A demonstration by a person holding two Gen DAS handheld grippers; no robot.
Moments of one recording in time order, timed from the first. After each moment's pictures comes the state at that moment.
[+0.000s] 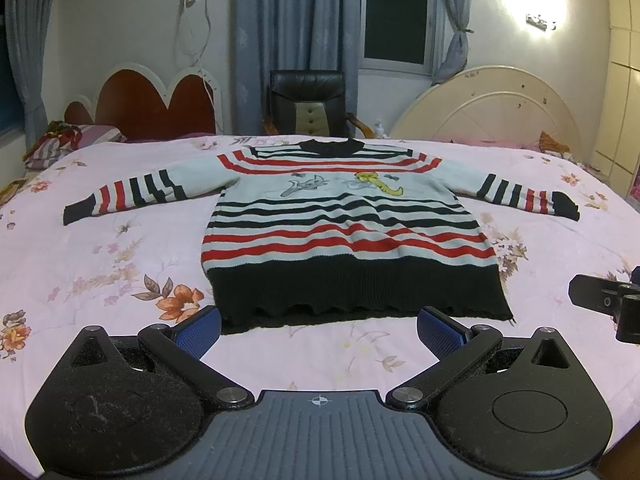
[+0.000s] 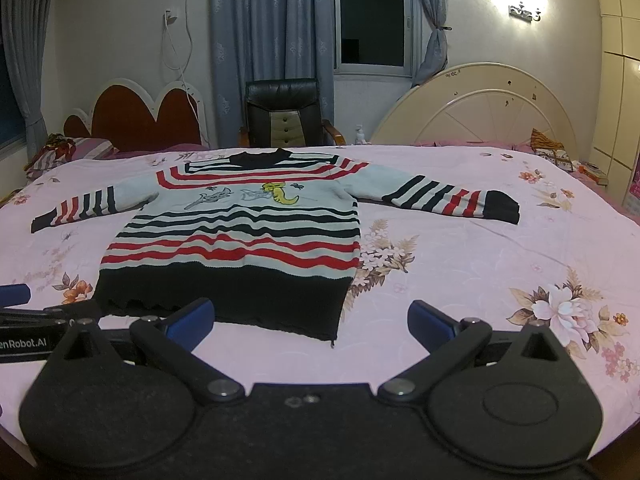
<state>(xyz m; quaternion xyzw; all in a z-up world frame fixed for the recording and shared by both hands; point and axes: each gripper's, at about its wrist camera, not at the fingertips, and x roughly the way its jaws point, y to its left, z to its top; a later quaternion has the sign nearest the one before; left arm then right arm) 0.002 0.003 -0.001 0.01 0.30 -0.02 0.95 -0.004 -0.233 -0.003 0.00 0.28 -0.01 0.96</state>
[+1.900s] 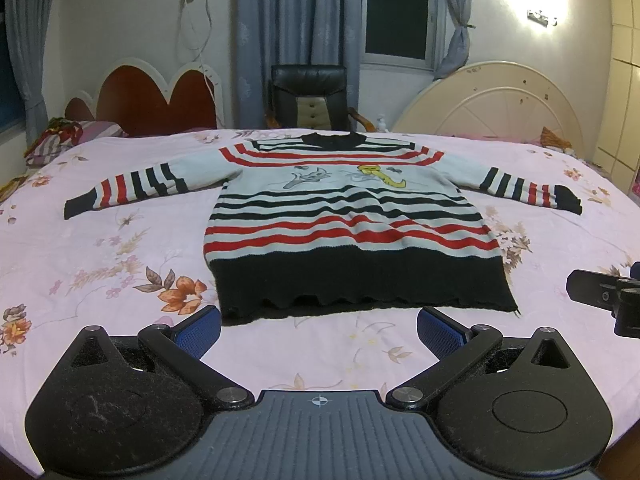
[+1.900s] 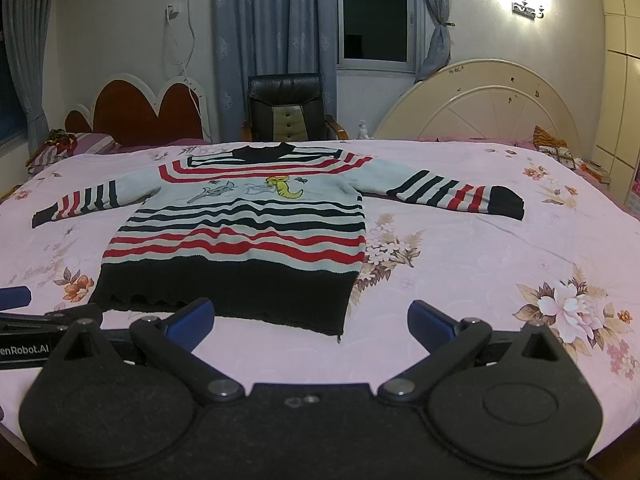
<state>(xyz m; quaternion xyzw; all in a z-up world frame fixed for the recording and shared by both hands) 0.003 0.010 -0.008 0.01 0.30 -0.02 0.95 0.000 -0.227 -0.008 0.00 0.28 0.00 0.96</state>
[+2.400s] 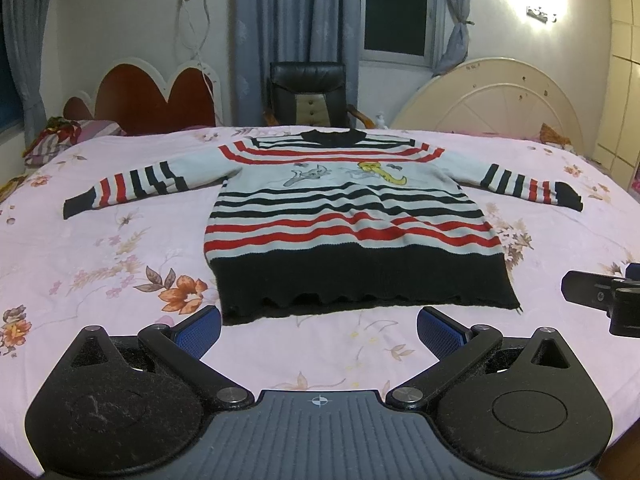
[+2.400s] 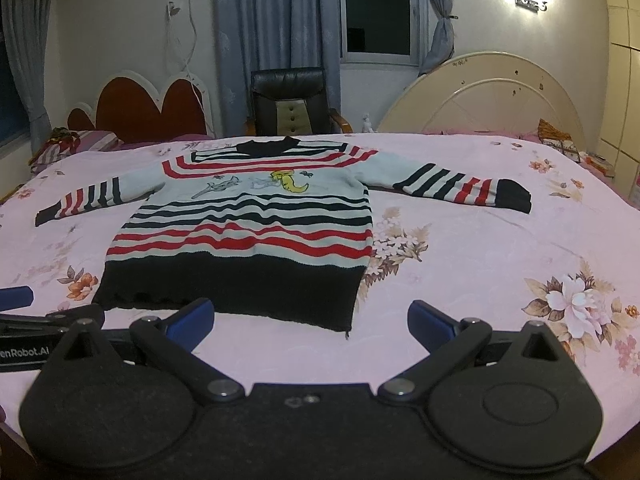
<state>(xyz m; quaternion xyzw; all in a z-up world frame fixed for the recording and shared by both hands) 0.004 0.011 -0.010 0.01 0.31 -0.02 0.95 0.004 -0.227 -0.011 0.01 0.29 0.00 0.96</state>
